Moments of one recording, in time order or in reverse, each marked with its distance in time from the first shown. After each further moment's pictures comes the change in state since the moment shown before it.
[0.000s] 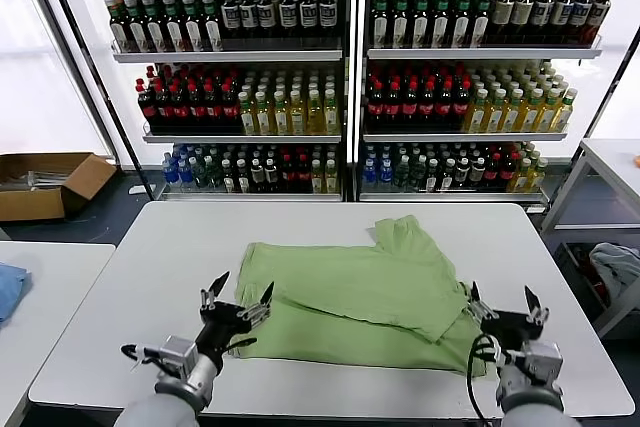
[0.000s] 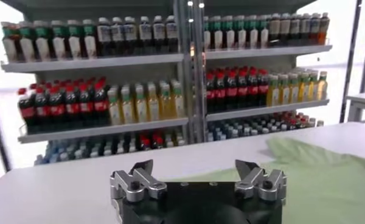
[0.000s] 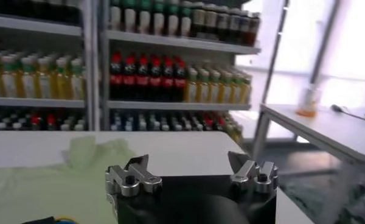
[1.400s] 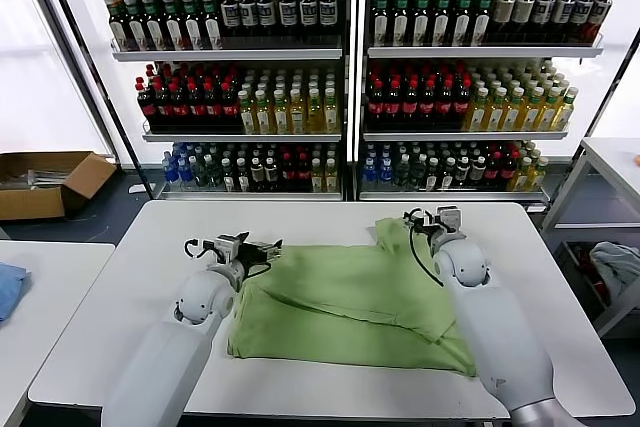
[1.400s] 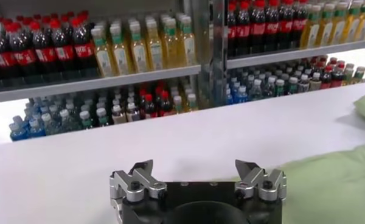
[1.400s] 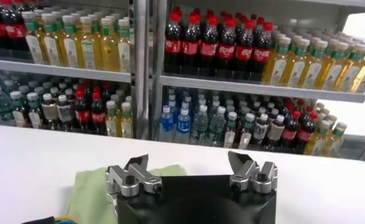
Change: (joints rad) left arm -0.607 -0.013 0.191 0.697 -0.119 0.135 0.010; right arm 0.770 0.187 -0.301 -0.937 0.036 0.018 -0.075
